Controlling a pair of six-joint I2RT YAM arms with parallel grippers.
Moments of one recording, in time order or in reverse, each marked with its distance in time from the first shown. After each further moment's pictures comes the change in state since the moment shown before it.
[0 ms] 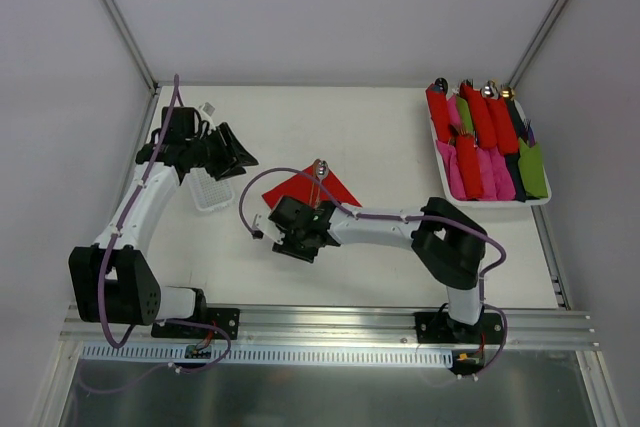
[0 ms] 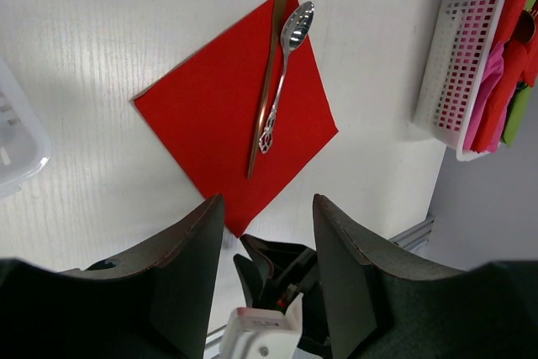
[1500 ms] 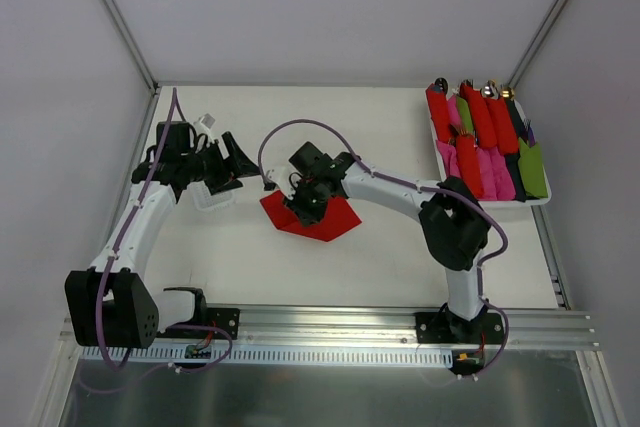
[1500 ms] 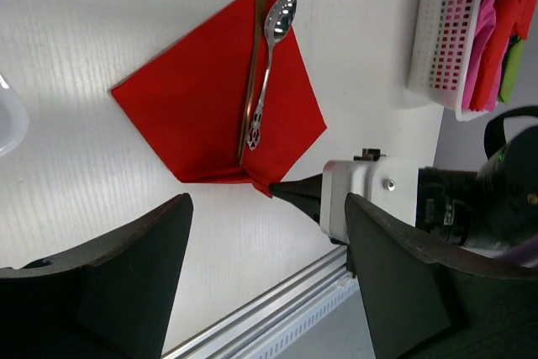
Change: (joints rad) left arm 0.030 -0.113 -0.128 0.037 0.085 0.045; right arm -0.241 0.067 0.209 -0.145 -0.319 -0.097
